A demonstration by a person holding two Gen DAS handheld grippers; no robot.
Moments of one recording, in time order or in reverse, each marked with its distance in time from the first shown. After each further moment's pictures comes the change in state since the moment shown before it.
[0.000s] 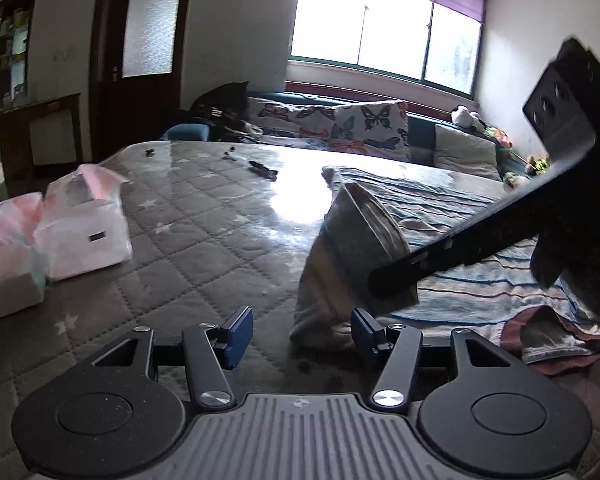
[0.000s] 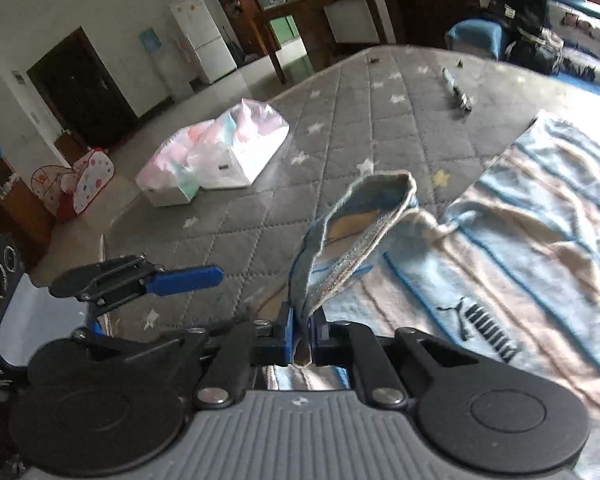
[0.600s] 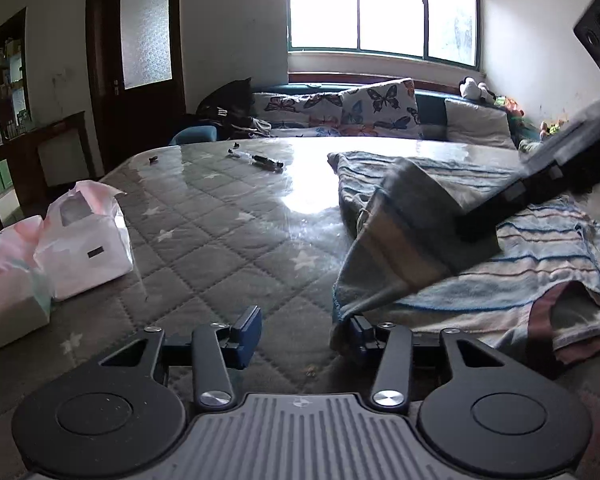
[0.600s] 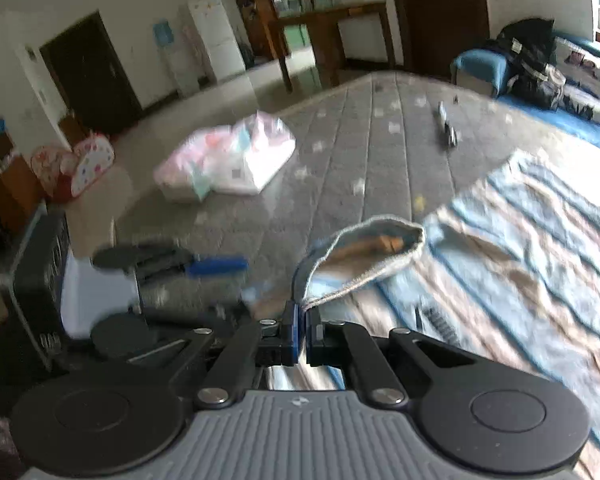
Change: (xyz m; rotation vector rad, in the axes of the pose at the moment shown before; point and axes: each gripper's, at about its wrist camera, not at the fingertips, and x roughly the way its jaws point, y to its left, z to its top) left arm 0.016 -0.011 -0.002 0.096 0.039 0.101; right arm -0.041 0.011 -0.007 -0.107 0.026 -0.046
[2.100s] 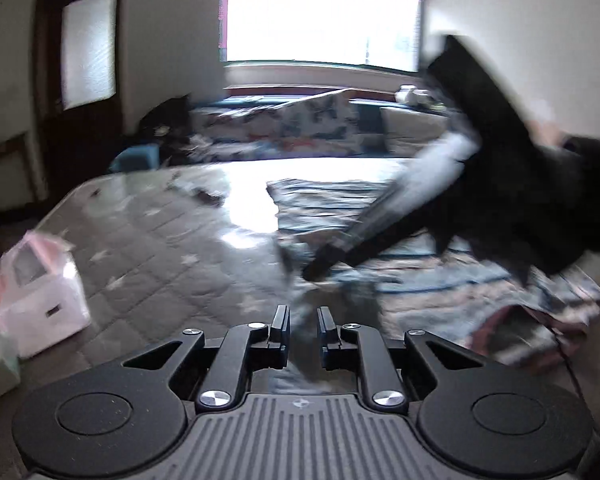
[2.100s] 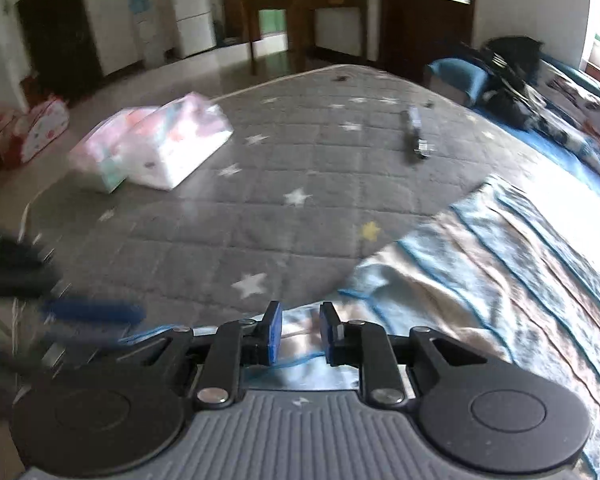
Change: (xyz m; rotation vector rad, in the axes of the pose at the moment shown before) left arm -0.005 0.003 0.027 0.016 -0.018 -0.188; right arm 0.071 -0.022 0.038 -0.111 0.024 -0.168
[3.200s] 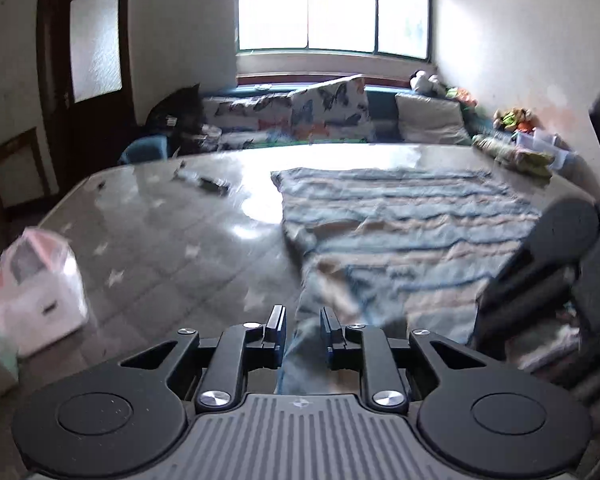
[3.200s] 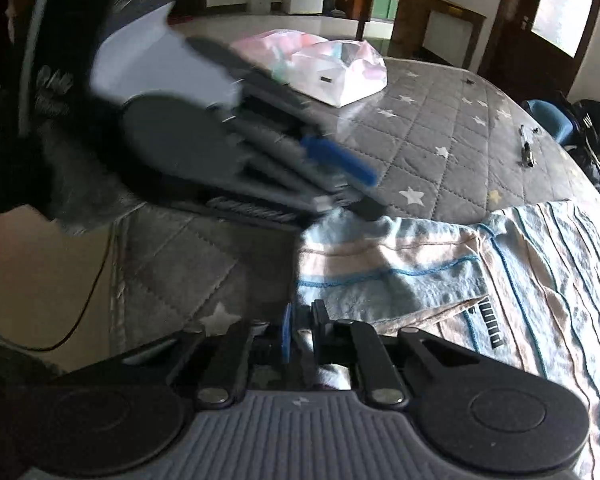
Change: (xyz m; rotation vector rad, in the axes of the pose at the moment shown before) left arm 0.015 -0.018 0.010 0.055 0.013 0.017; right arm -0.047 0.091 -0.075 -0.317 0.069 0.095
